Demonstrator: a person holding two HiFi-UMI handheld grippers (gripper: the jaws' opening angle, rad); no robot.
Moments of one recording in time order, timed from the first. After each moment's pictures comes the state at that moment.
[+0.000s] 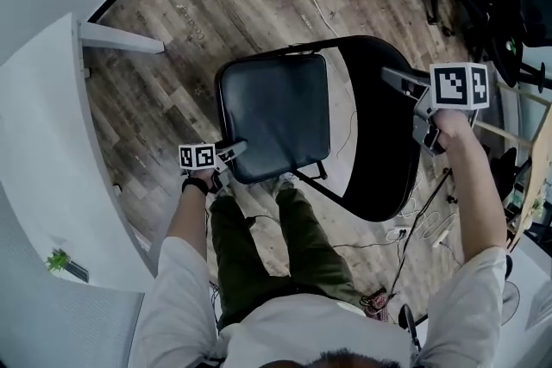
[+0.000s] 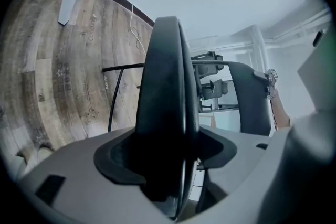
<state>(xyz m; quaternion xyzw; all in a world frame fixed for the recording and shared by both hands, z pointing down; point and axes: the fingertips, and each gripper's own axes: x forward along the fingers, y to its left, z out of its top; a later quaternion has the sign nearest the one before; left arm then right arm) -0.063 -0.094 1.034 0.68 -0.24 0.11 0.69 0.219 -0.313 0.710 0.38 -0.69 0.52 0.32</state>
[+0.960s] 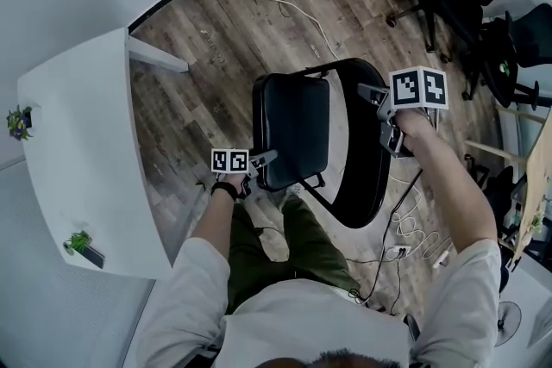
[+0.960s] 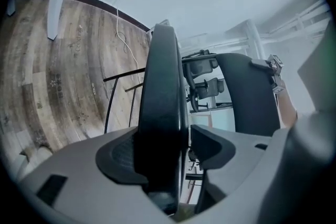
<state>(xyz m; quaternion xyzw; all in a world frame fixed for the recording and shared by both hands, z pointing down) -0.018 -0.114 0.922 0.69 -0.23 0.12 0.67 0.169 -0.309 0.655 0.42 -0.65 0.54 0.33</state>
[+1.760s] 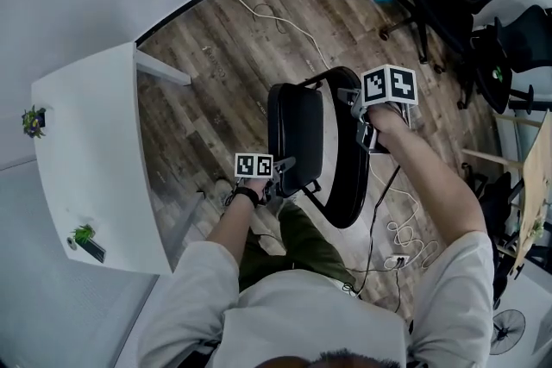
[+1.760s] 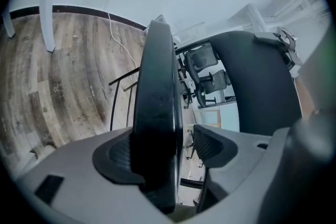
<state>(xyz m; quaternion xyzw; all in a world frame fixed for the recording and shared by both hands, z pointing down) 0.057 -0.111 0.868 0.69 -0.27 0.18 0.65 0.170 -0.306 0.632 0.44 -0.63 0.55 0.33</state>
